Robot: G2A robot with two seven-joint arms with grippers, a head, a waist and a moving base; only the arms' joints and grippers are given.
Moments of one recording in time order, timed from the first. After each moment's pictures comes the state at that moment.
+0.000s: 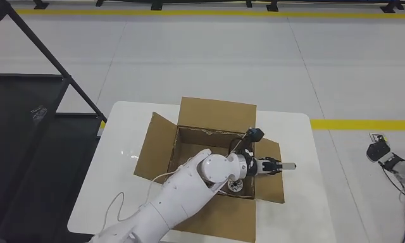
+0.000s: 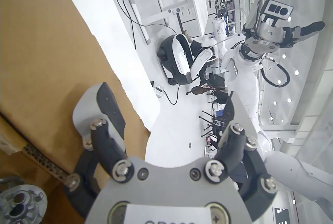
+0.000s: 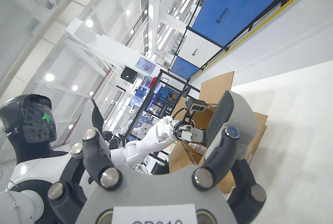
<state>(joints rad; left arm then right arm) 0.43 -1.63 -0.54 -0.86 -0.11 -0.24 -0.62 -1.20 -1.02 2.11 -1.29 0.74 -0.46 1.24</state>
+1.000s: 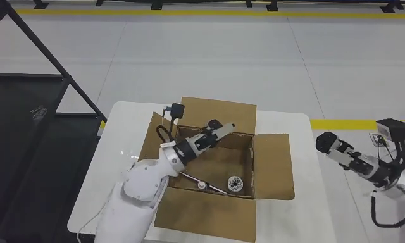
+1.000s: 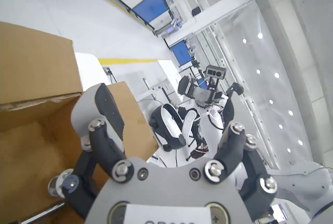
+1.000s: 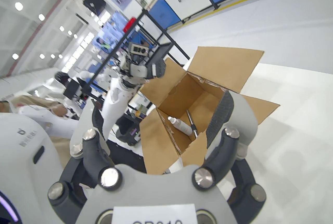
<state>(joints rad) 0.99 -1.40 -1.29 -1.76 0.10 -0.18 -0.62 -1.18 -1.01 1.85 -1.75 0.20 -0.53 1.12</state>
